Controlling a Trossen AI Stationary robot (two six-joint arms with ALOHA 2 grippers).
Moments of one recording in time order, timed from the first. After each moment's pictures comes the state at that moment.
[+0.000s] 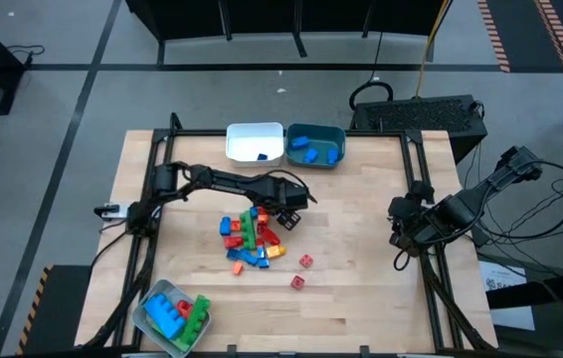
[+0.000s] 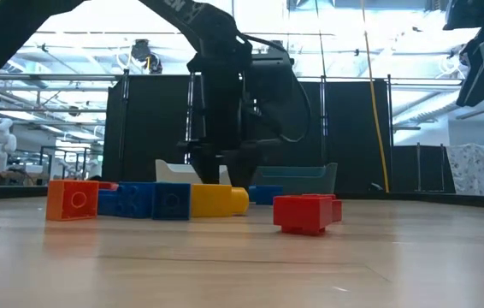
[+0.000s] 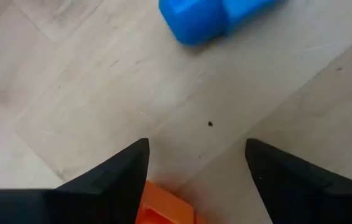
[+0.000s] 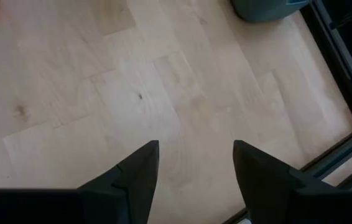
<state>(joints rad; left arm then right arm) 0.09 2.16 1.58 -0.85 -0.20 -0.72 0.60 0.93 0.83 -1.39 0.57 0.98</state>
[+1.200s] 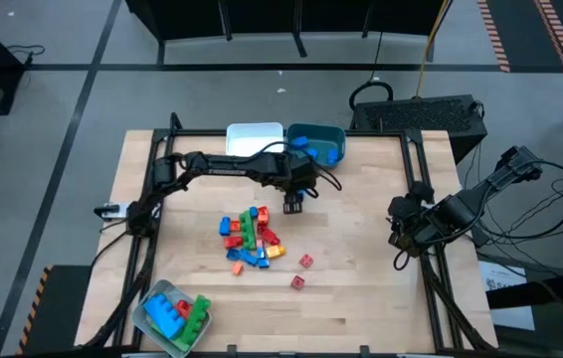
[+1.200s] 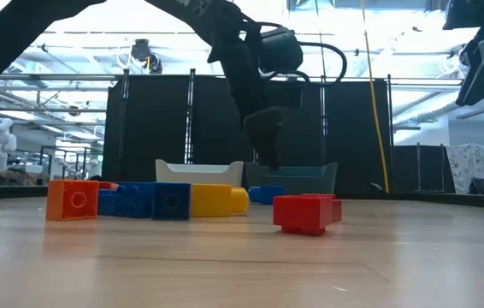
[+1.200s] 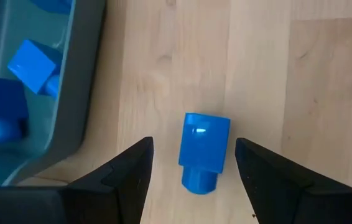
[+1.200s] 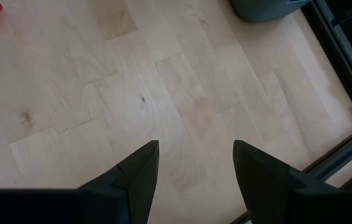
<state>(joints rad) 0.20 2.15 1.75 -0.74 -0.13 0.20 0.60 0.93 0.83 -1.38 0.57 1.01</state>
